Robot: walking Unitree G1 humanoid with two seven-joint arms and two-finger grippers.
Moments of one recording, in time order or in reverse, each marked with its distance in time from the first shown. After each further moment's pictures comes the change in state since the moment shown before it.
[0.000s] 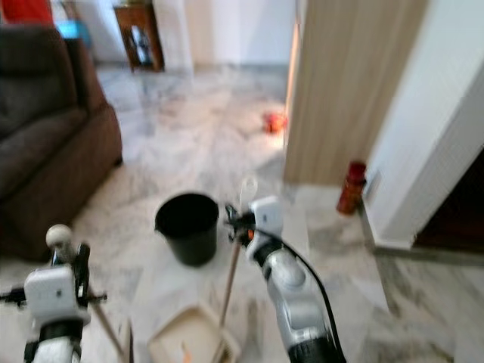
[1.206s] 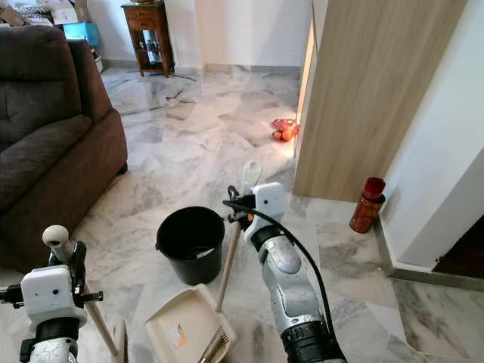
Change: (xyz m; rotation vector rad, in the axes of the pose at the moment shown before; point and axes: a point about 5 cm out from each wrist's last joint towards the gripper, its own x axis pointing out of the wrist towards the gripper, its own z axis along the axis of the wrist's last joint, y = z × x) left arm 0.002 0.003 0.000 0.015 -0.004 0.001; right arm 0.014 -0.006 0.030 0.033 -0.096 -0.094
